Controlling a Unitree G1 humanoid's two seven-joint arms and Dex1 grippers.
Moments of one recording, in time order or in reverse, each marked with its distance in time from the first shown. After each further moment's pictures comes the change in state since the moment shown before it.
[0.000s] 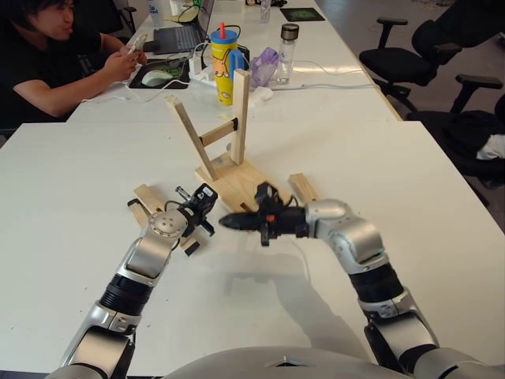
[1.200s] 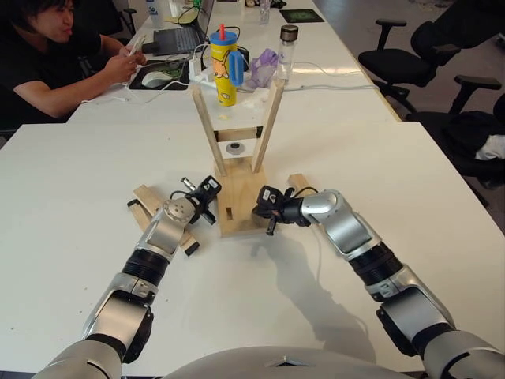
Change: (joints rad) left arm -0.194 -0.096 -0.014 0.430 0.119 -0.209 0.006; right arm -0.067 -0.097 0.311 0.221 -0.470 -0.109 -0.161
